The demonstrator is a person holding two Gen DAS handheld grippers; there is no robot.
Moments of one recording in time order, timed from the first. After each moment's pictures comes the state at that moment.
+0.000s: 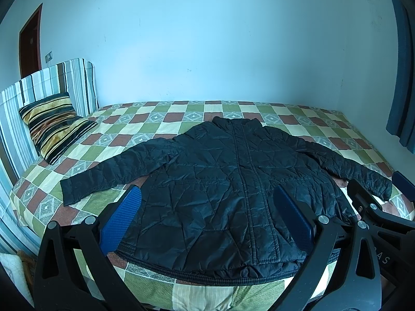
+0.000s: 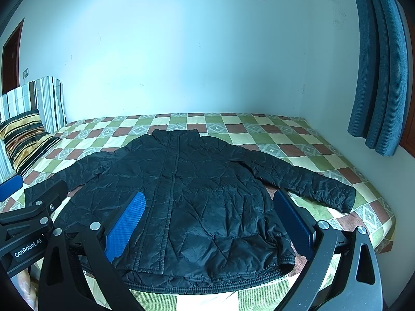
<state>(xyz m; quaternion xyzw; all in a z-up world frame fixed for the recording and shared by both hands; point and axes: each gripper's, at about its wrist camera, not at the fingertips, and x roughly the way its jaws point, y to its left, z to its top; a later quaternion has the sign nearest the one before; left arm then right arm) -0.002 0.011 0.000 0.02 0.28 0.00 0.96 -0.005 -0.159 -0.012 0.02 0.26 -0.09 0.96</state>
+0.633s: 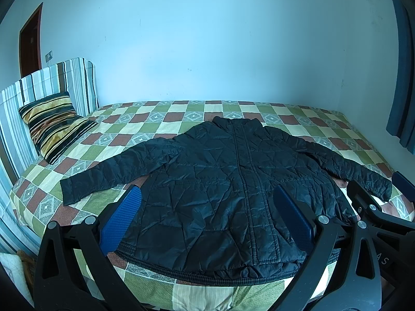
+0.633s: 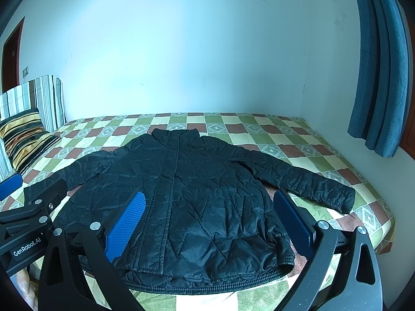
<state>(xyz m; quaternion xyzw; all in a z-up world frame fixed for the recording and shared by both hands) -0.002 0.010 0.000 0.02 0.28 0.00 0.96 -0.004 -0.158 -0.013 0.02 0.26 -0.09 0.96</state>
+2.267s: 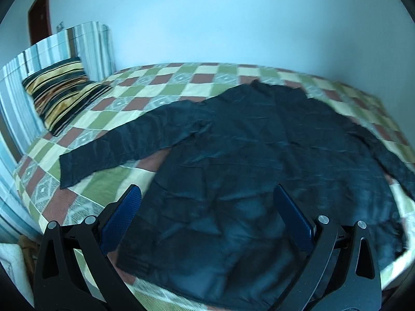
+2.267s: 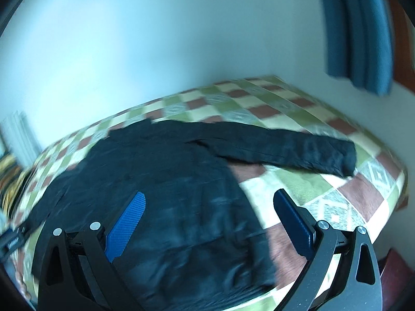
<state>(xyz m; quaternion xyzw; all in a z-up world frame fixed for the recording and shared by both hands) 0.090 0.069 -0.081 0.01 0.37 0.08 0.93 0.037 -0.295 -0.085 0.16 0.30 -0.16 0.93</state>
